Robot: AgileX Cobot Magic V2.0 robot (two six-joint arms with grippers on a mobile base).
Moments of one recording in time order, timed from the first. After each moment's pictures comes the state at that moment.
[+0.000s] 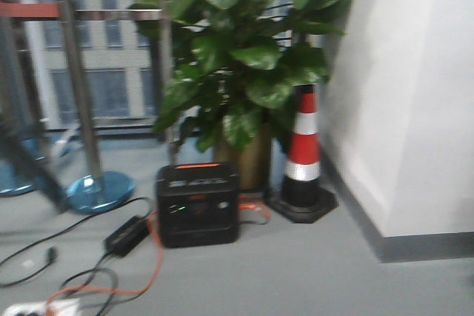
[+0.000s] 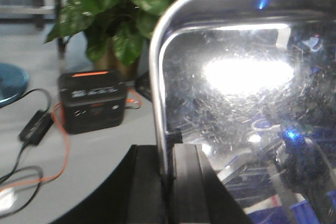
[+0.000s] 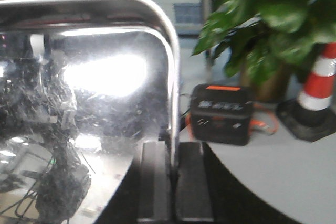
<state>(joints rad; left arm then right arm) -0.27 1.16 -1.32 -0.12 0.66 -0.06 0.68 1.42 -1.52 -0.43 0.62 0.65</state>
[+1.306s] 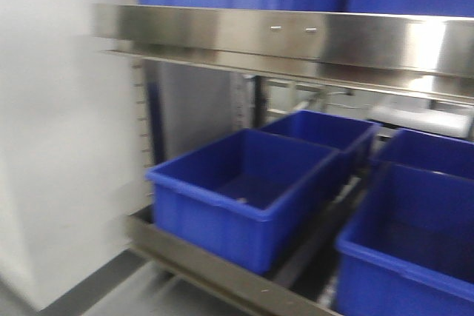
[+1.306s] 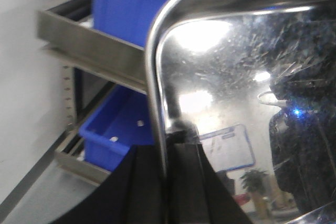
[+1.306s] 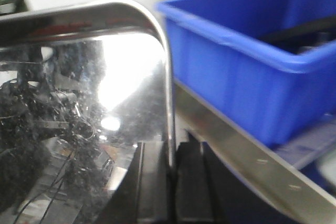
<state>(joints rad) -0.26 1.16 -1.32 -0.11 0.65 -0.07 0.67 1.42 -1.52 -0.45 0.51 0.64</state>
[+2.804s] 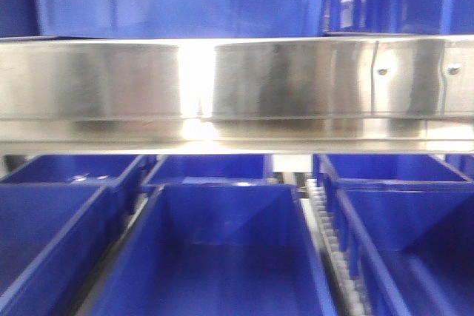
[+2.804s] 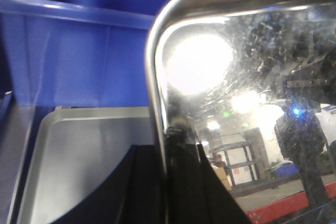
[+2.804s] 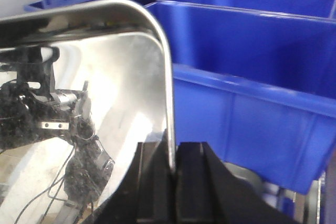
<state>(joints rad) -0.26 1.16 -1.32 -0.11 0.65 -0.07 0.67 1.42 -1.52 -0.45 0.51 0.64</state>
